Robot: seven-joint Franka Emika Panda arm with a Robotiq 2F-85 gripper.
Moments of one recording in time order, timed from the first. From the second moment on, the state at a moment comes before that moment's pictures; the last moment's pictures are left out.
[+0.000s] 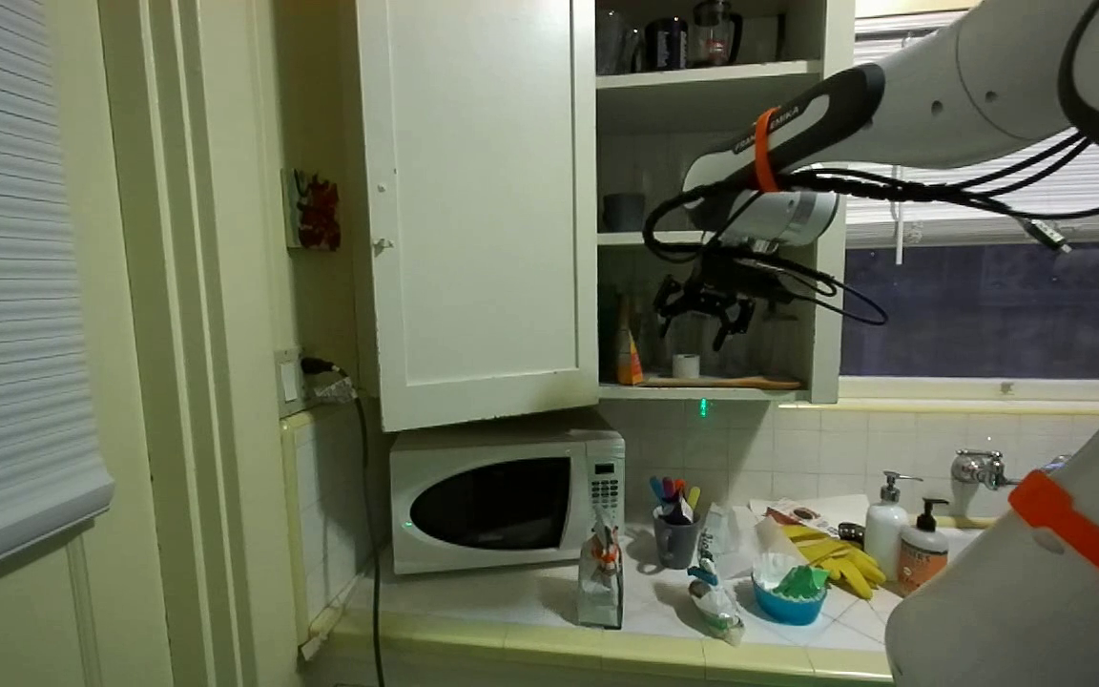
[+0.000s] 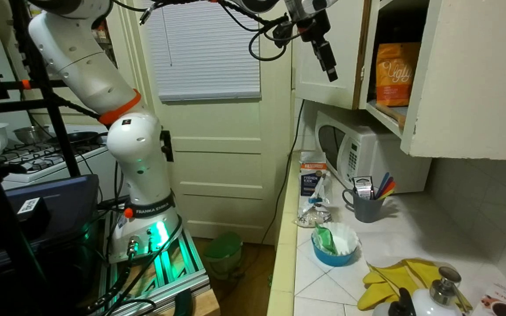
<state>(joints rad) -0.21 -0.45 -0.19 -2.21 0.09 2.28 0.17</state>
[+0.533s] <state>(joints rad) -0.32 -0.42 -0.13 -2.22 -0.01 2.42 0.38</state>
